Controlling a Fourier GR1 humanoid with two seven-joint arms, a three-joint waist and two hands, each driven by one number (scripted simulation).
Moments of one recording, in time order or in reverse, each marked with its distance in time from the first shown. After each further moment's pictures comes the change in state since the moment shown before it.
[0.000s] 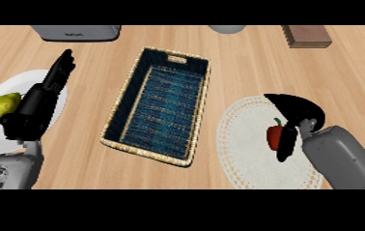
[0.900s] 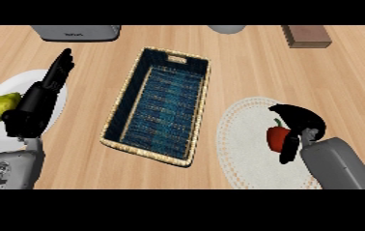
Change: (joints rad) left arm -0.019 -0.052 0.070 0.035 -0.059 -0.063 -0.022; right arm 0.100 0.089 -0.121 0.076 0.221 0.030 -0.135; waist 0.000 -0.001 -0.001
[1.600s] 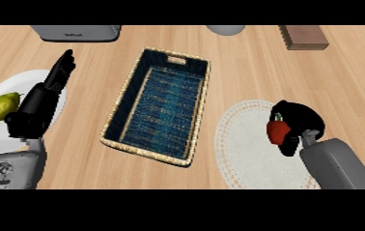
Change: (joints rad) left arm 0.002 -0.025 0.016 0.005 -0.025 -0.017 -0.020; right arm 0.004 0.004 -0.006 0.056 0.161 -0.121 -0.184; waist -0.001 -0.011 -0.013
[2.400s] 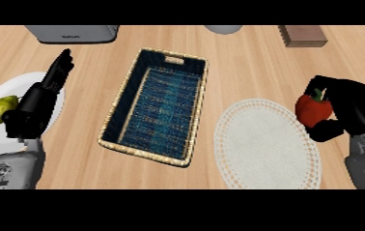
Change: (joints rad) left arm 0.001 -0.008 0.012 -0.023 -0.006 -0.004 0.038; right arm 0.081 -0.085 -0.188 -0.422 0.061 -0.241 -0.006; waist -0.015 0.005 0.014
